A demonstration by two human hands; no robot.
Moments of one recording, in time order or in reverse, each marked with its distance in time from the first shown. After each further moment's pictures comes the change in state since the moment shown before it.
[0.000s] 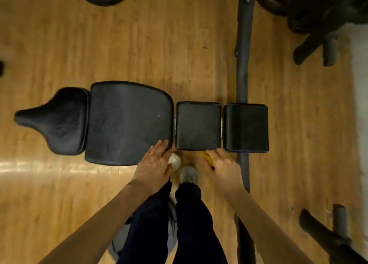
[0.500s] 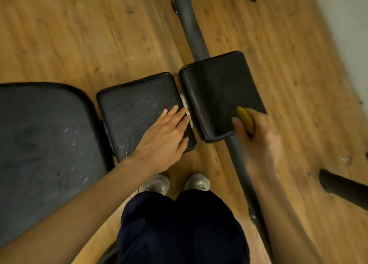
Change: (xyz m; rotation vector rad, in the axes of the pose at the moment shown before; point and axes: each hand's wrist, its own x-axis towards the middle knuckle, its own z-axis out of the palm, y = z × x) left_hand 0.242 0.064 0.132 0.256 0.011 0.562; right_hand 0.040 0.187 0.130 0.279 0.543 0.542
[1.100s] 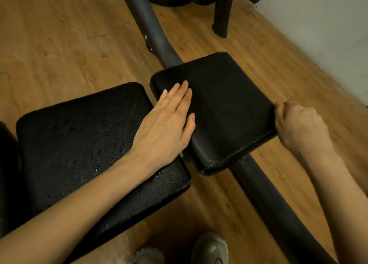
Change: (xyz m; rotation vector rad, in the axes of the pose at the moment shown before) left_hand 0.127 -0.027 0.080 0.051 0.550 0.177; right_hand 0.085 0.122 0.054 -0.347 0.038 0.237
